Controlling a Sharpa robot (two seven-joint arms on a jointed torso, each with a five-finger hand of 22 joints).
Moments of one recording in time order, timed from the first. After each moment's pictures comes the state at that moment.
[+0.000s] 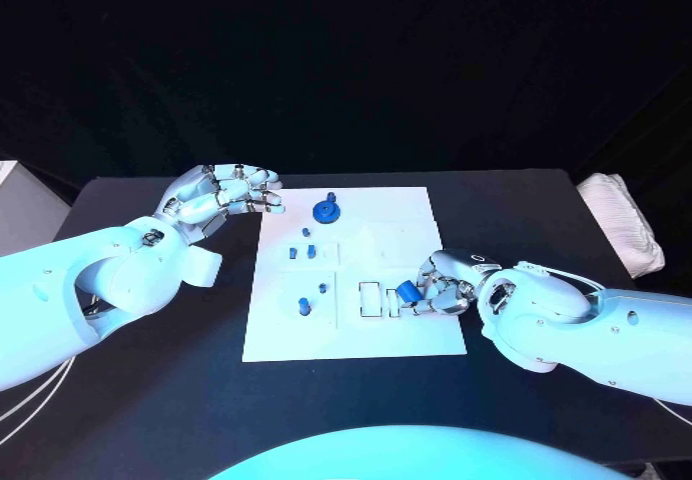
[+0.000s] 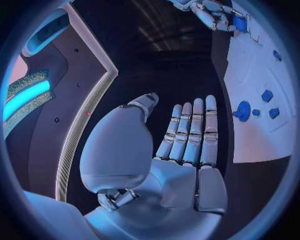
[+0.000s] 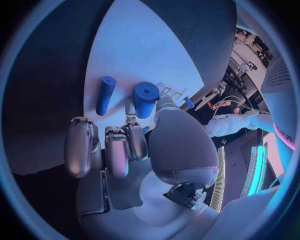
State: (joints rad) left arm 1.17 -0.95 -0.02 1.57 -0.13 -0.13 0.42; left_hand 1.31 -0.20 0.34 0.21 0.28 0.85 0.22 0.32 0.31 0.98 0.17 0.21 0.07 0.90 0.13 0.44 0.36 0.17 0.89 0.24 0.38 0.19; right arm 1.07 -1.03 -0.16 1.82 -1.52 -0.37 -0.48; right_hand 1.24 -0.11 -0.09 0.29 0.34 1.01 0.08 0.38 0.48 1.44 0.00 1.39 1.31 1.47 -0.06 1.55 1.31 0.05 1.46 0.04 1.33 1.31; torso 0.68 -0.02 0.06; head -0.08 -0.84
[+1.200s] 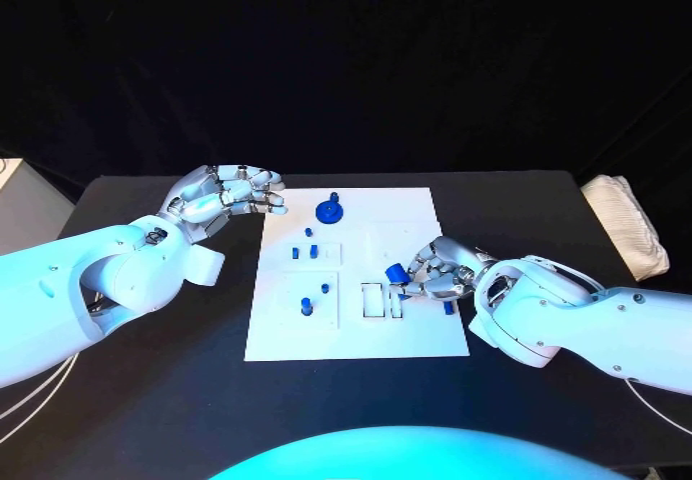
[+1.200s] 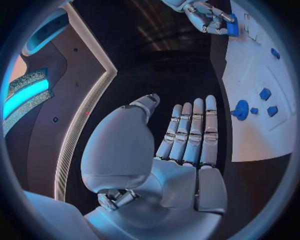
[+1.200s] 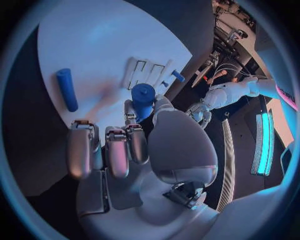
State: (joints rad) left arm 1.17 -0.94 -0.02 1.56 -0.13 -0.12 0.41; left_hand 1.32 -0.19 0.34 0.22 0.28 0.85 0.22 0.32 0.31 0.98 0.17 0.22 0.07 0.90 0.13 0.44 0.36 0.17 0.90 0.23 0.37 0.18; right arm 1.12 -1.01 -0.16 1.85 -1.24 -0.49 -0.44; right_hand 1.21 -0.04 -0.02 0.29 0.34 1.03 0.09 0.39 0.47 1.47 -0.02 1.44 1.31 1.46 -0.08 1.55 1.31 0.05 1.47 0.03 1.37 1.31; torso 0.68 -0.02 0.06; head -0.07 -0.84
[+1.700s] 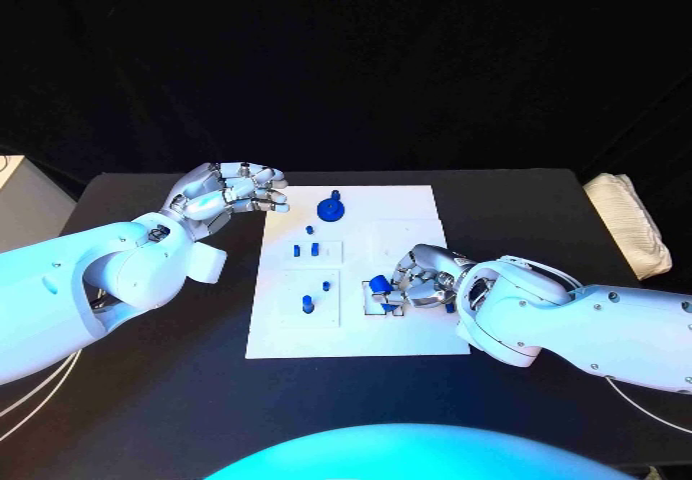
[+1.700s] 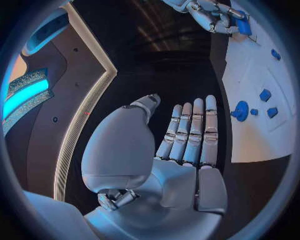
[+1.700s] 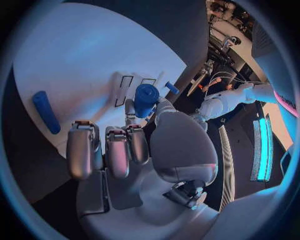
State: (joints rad) left arm 1.17 -0.94 -0.02 1.56 -0.13 -0.11 0.41; left_hand 1.33 -0.18 0.33 0.22 0.28 0.85 0.21 0.32 0.31 0.97 0.17 0.22 0.07 0.90 0.13 0.44 0.36 0.17 0.90 0.23 0.36 0.18; right arm 1.11 -0.94 -0.17 1.84 -1.26 -0.41 -0.45; right_hand 1.16 -0.04 -0.01 0.29 0.30 1.03 0.09 0.43 0.47 1.46 -0.02 1.44 1.31 1.47 -0.08 1.55 1.31 0.05 1.46 0.02 1.38 1.31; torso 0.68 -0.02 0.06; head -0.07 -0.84
